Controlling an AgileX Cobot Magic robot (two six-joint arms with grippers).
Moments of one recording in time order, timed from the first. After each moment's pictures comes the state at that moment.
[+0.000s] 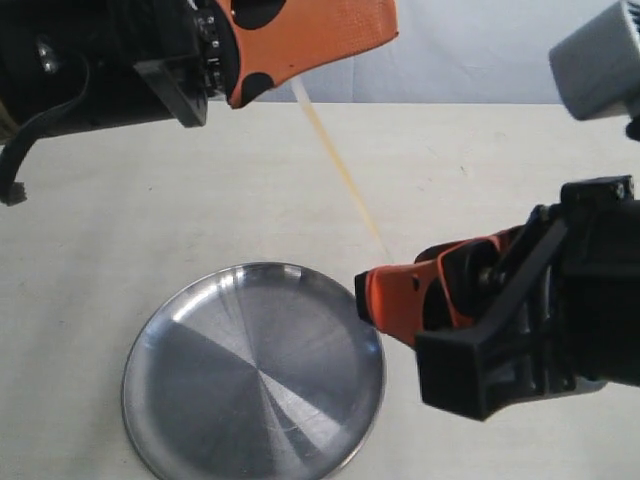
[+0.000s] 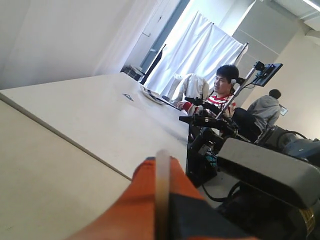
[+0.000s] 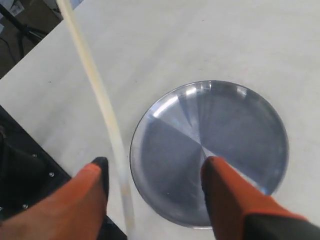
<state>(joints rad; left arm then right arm) -0.61 1.22 -0.85 1.19 -0.90 -1.66 1.15 0.86 -0.78 -0.45 0.66 0.99</state>
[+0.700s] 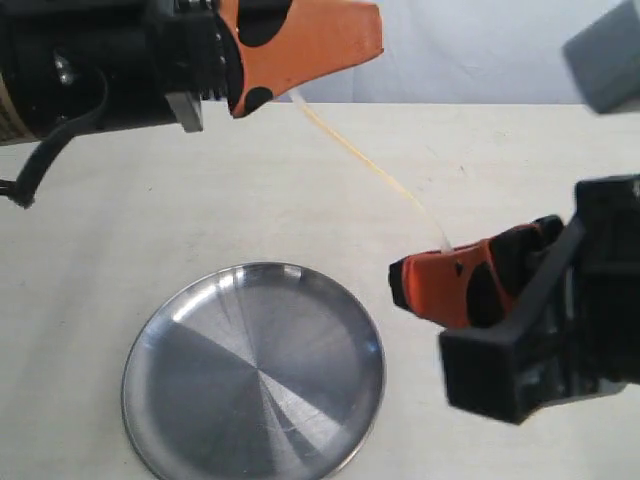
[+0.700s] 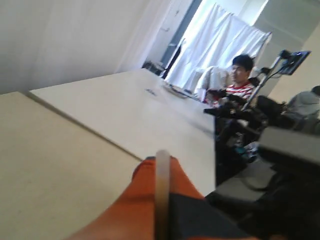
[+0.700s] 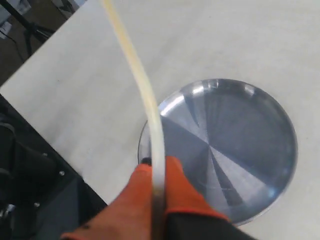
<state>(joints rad) -0.61 1.22 -0.85 1.26 -0.81 -1.63 1.15 0.83 -0.78 -0.43 0.65 0.98</state>
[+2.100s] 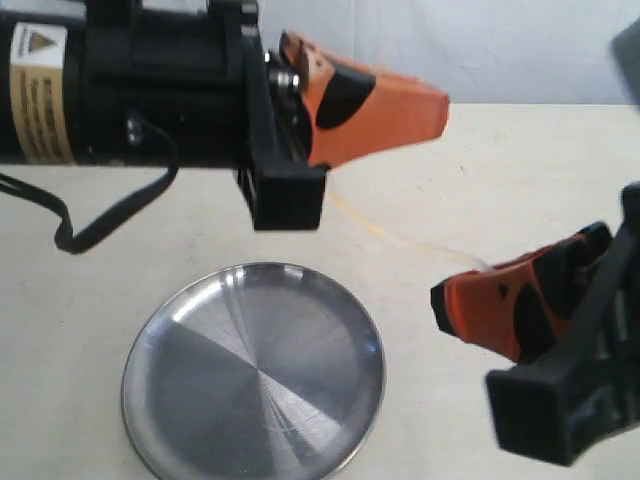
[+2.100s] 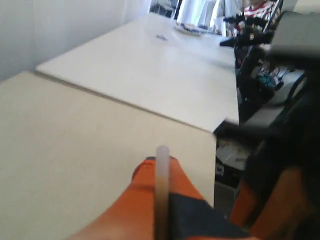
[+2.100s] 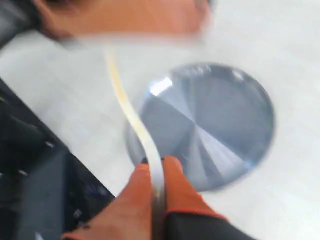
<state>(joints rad) -0.79 1.23 -0.94 1.52 -0.65 -1.65 1.15 0.83 -0.85 -0.33 0.83 0.82</state>
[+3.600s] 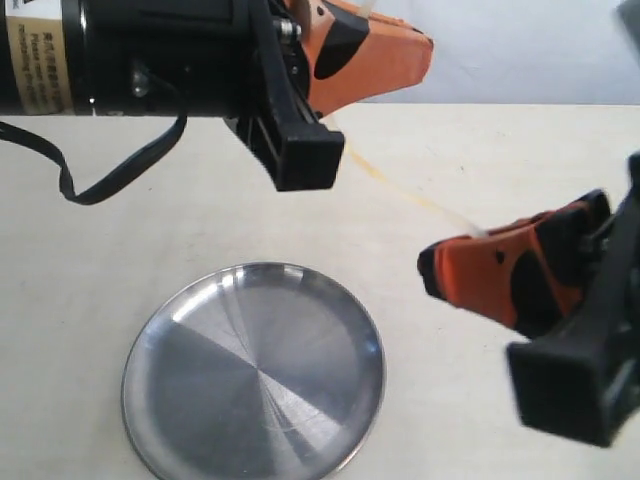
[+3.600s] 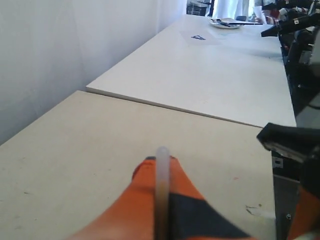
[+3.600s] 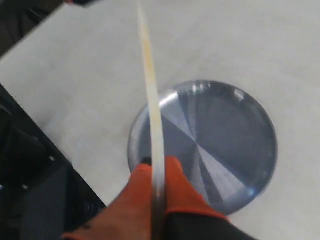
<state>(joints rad) -0.80 1.22 -1.01 1.74 -0.50 -1.71 1.15 0.80 -0.85 -0.37 0.75 0.81</state>
